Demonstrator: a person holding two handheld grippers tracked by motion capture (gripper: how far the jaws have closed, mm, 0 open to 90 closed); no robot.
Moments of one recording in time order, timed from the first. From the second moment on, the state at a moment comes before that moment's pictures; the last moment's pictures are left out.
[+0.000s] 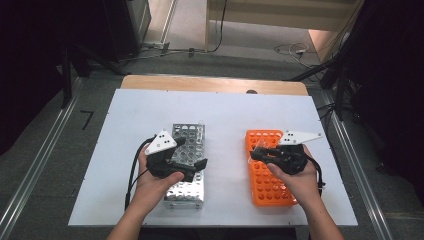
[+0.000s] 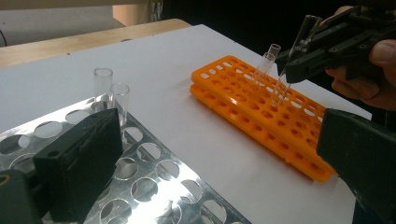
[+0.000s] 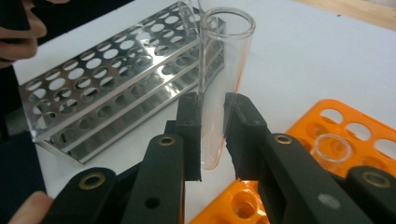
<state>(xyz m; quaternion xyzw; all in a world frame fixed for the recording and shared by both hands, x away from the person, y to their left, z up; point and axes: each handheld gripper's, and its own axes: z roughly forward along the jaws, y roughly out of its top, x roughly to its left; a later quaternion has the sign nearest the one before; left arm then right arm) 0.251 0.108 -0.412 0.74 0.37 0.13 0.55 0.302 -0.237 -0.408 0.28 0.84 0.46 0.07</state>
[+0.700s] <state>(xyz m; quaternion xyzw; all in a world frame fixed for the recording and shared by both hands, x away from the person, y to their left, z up) 0.247 0.082 -0.412 0.75 0.33 0.10 0.57 0.281 -0.193 -0.421 0.23 0.86 0.45 0.04</state>
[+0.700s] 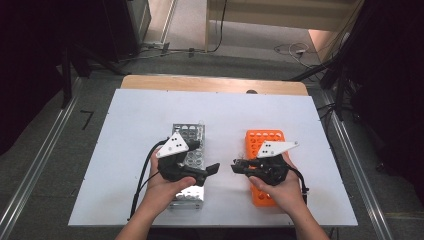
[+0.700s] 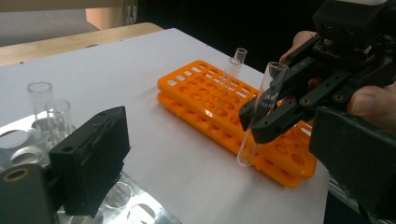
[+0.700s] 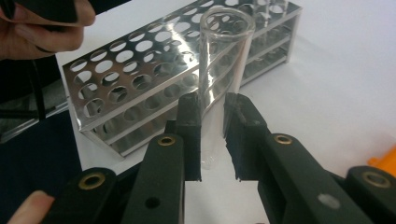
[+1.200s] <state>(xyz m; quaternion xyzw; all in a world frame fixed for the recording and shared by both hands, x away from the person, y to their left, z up) 0.240 0.056 -0.414 0.76 0.32 0.10 0.56 0.269 -0.170 -0.425 0.20 0.88 0.44 0.03</state>
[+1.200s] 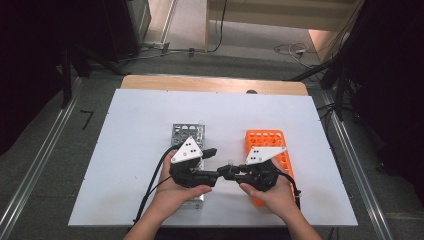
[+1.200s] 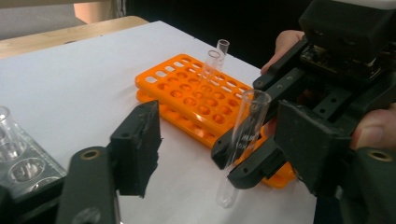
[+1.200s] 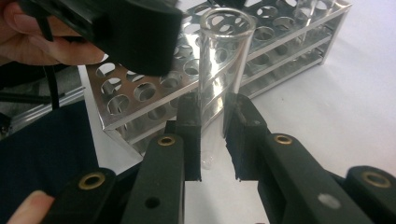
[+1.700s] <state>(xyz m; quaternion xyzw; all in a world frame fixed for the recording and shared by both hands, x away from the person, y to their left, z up) 0.237 0.043 -0.416 0.77 0.29 0.09 0.56 0.264 -0.163 -0.424 0.19 0.88 0.43 0.02</state>
